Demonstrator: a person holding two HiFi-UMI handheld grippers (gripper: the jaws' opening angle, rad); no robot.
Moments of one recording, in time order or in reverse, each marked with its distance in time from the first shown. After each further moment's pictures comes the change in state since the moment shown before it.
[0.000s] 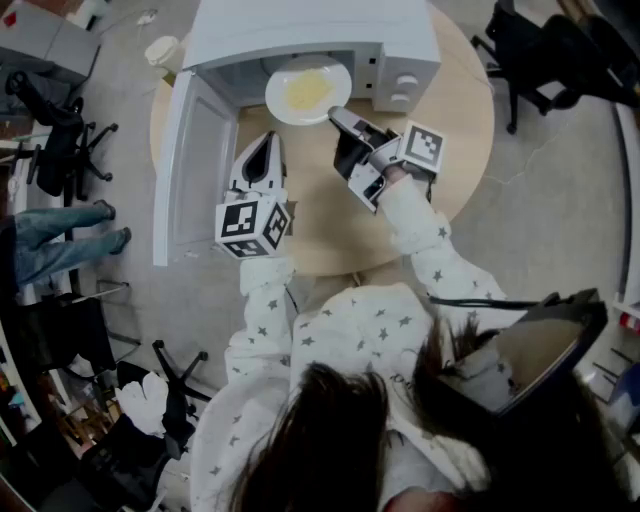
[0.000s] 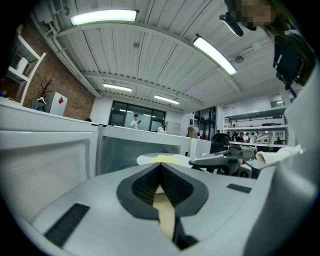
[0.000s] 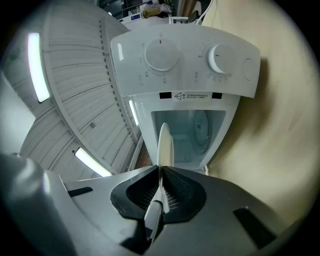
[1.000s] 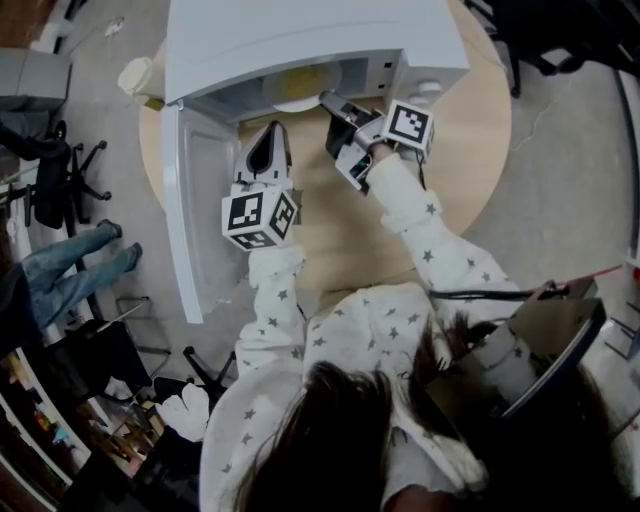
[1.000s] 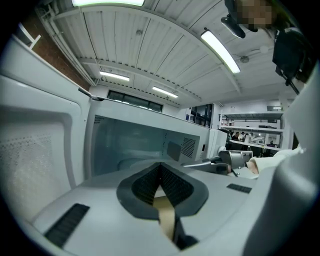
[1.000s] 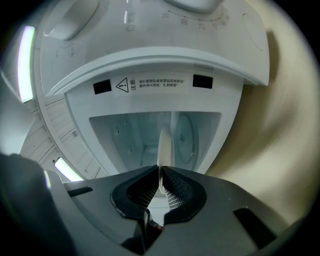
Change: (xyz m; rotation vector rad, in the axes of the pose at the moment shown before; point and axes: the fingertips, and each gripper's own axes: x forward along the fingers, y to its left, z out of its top) left arm 0.019 -0.038 0.017 -0.031 0.054 -0.130; right arm -0.018 -0.005 0.025 0.026 -0.174 -0.134
